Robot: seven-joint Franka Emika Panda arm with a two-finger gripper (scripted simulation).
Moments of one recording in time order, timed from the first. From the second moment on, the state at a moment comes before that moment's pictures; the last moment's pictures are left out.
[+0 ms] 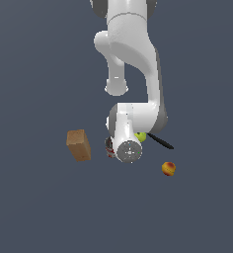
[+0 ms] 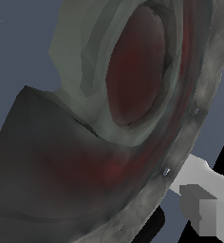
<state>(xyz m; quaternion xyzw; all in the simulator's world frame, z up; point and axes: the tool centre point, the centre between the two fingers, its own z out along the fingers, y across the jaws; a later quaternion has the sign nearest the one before) -0.068 0.017 0.091 0.80 -0.46 -0.33 0.23</state>
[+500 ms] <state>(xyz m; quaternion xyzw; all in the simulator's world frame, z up) -0.078 0.020 0.083 0.80 -0.46 -0.32 0.22</state>
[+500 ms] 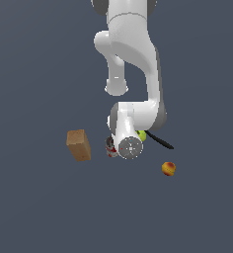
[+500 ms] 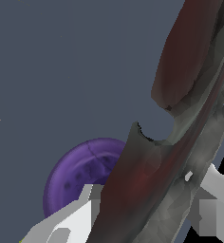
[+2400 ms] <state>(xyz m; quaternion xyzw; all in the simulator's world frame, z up) -0.102 0.037 0.211 0.80 -0.46 -0.33 0.23</state>
